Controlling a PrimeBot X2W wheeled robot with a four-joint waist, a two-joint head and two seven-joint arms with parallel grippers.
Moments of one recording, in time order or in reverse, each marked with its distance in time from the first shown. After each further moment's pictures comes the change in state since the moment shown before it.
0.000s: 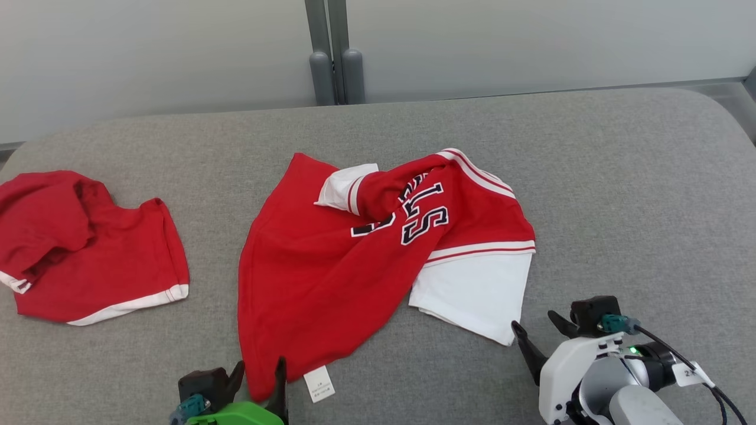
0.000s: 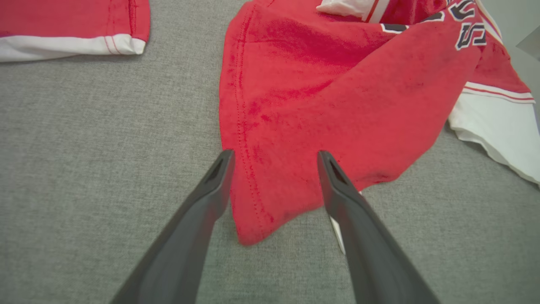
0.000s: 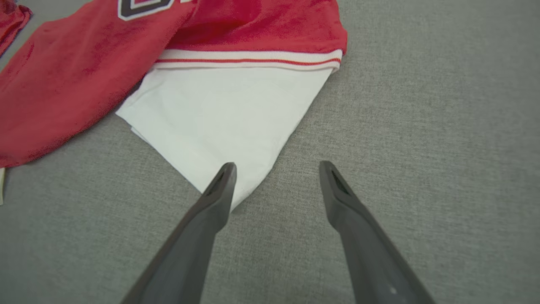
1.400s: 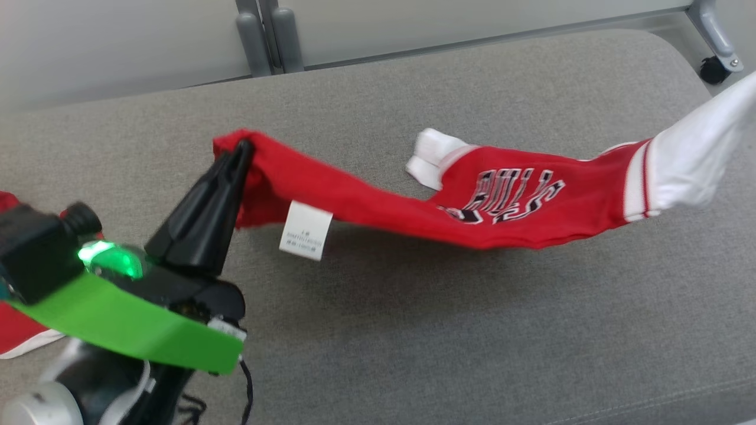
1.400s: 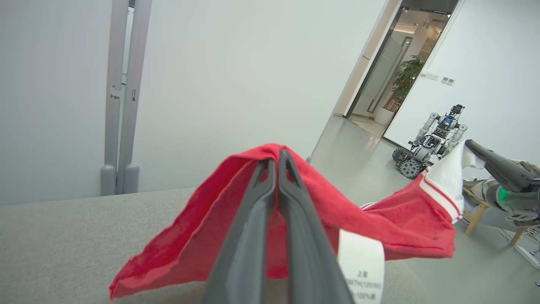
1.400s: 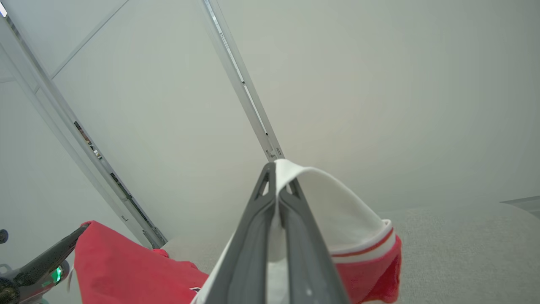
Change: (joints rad) left arm -0.212 0.127 0.042 -0.967 -0.327 -0.005 0.479; right arm -0.079 -0.285 -0.513 -0.926 0.845 -0.001 0.372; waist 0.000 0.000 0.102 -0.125
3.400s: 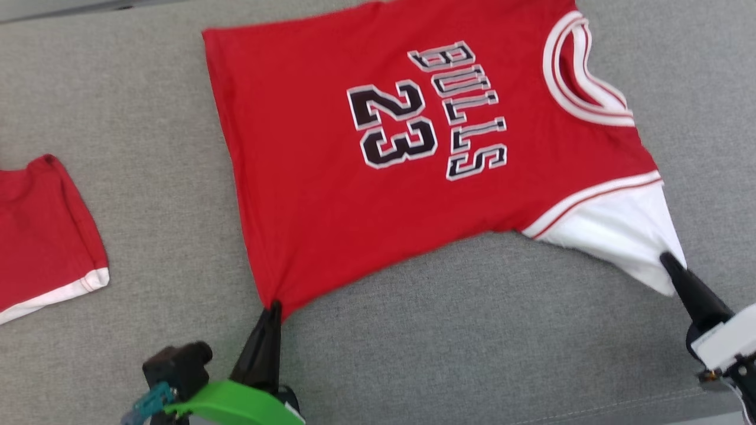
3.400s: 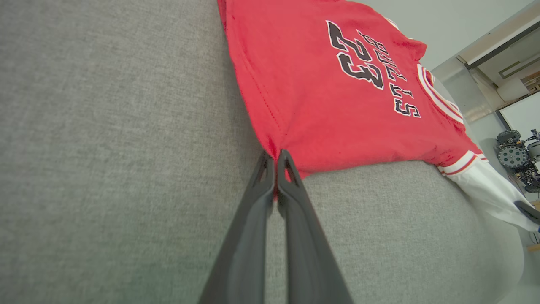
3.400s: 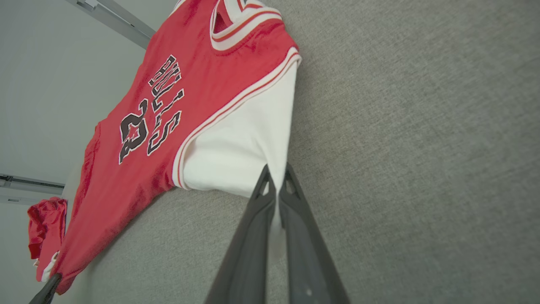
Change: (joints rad) left arm 0.228 -0.071 -0.126 0.596 0.097 0.040 -0.463; right arm 0.178 -0.026 0.311 0.587 0.007 0.000 -0.310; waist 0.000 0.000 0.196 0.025
